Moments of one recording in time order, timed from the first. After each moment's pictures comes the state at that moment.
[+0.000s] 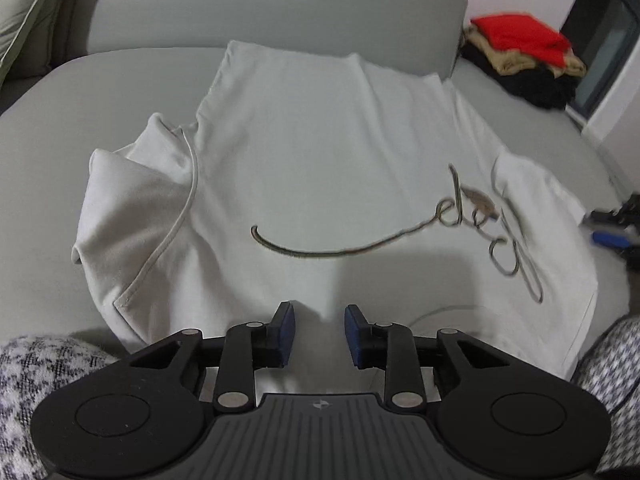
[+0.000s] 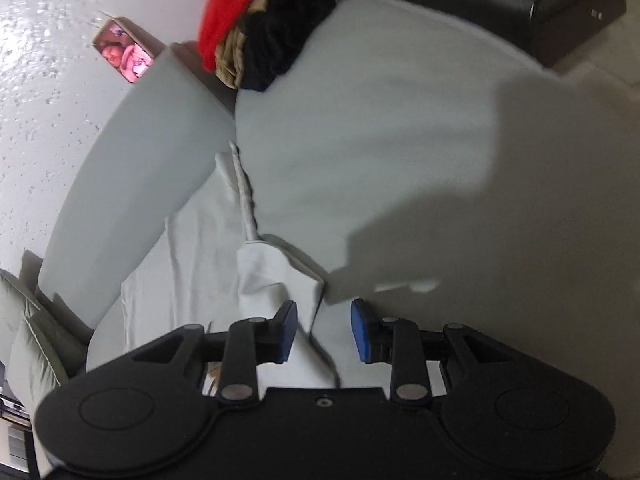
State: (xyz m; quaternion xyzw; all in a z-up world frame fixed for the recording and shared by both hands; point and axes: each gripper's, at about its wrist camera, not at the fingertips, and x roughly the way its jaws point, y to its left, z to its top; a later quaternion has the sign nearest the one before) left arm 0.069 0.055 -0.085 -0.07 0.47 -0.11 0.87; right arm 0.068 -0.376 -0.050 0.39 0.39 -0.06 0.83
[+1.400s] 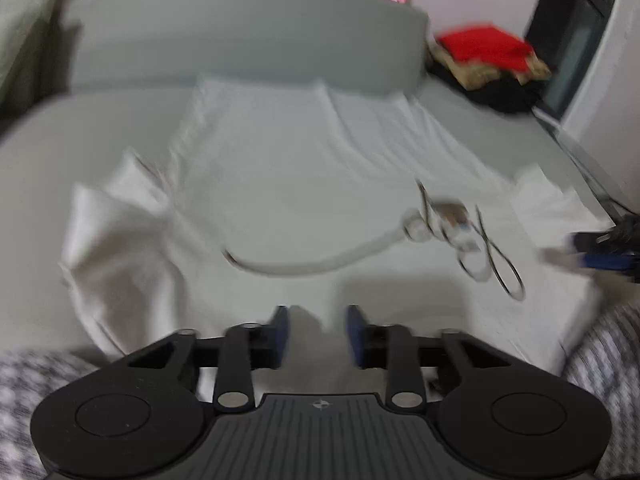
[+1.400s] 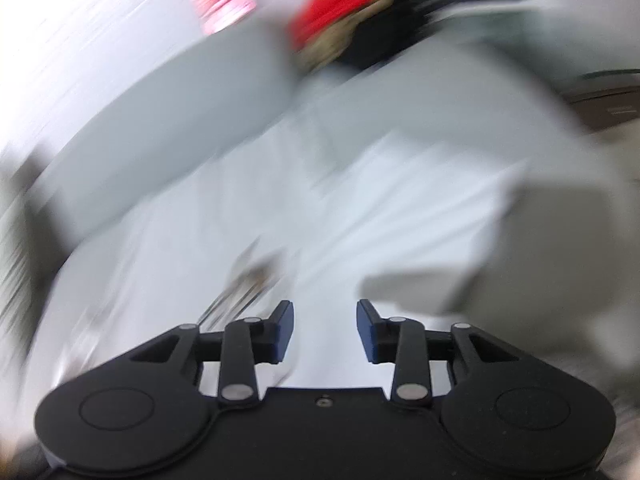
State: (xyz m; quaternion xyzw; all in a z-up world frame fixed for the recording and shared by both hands) left arm 0.052 0.041 -0.083 -0.05 0.45 -0.15 0.88; right arm 0.013 -0.239 -0.020 0.20 0.42 0.01 0.88
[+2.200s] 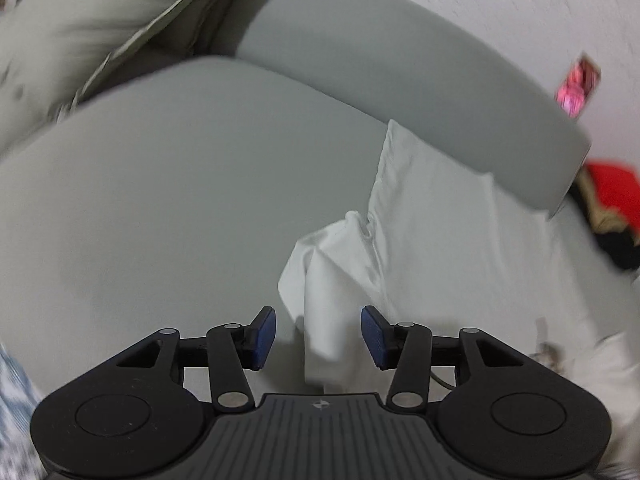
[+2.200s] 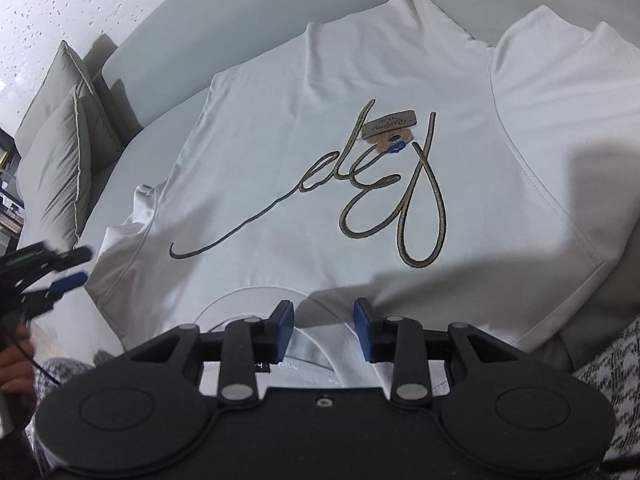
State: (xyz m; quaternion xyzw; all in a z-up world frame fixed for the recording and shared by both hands) left arm 0.102 0.161 -0.043 -0.15 0.42 0.04 0.89; right arm 0.024 -0.192 -0.062 0.22 0.50 0.10 0.83
